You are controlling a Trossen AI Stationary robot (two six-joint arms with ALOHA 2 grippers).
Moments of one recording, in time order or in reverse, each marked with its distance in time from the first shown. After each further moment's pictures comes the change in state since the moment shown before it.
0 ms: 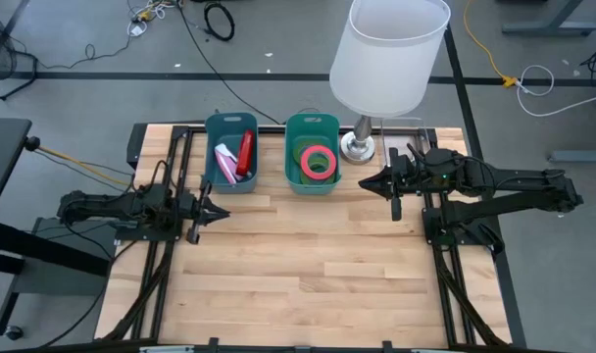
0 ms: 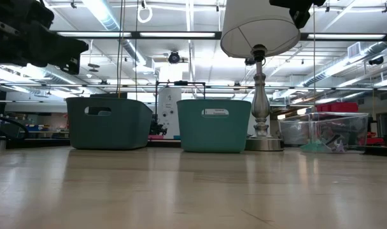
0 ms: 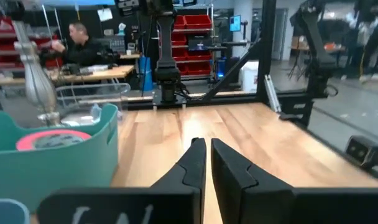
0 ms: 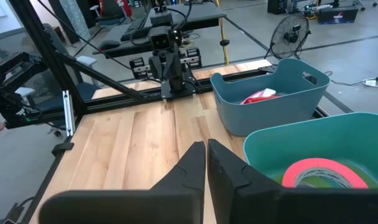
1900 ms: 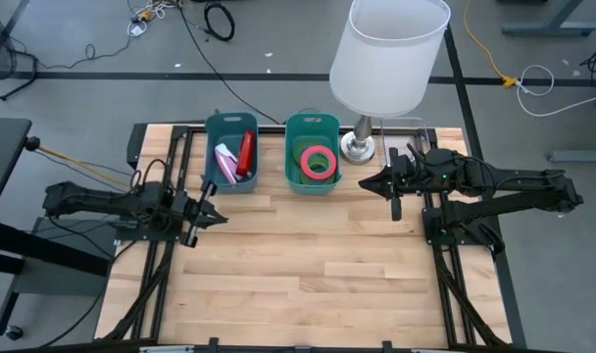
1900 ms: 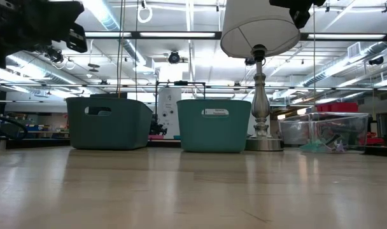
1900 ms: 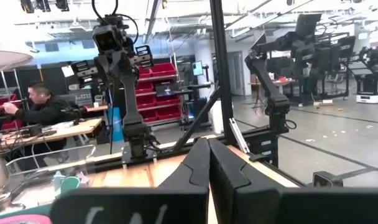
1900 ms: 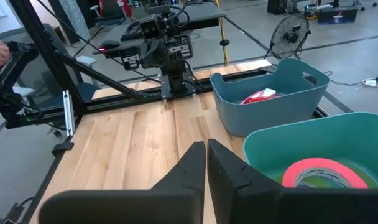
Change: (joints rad) left arm -0.001 0.278 0.001 0.504 0.165 0.053; right arm 0.000 0.000 0.000 0.000 0.000 0.000
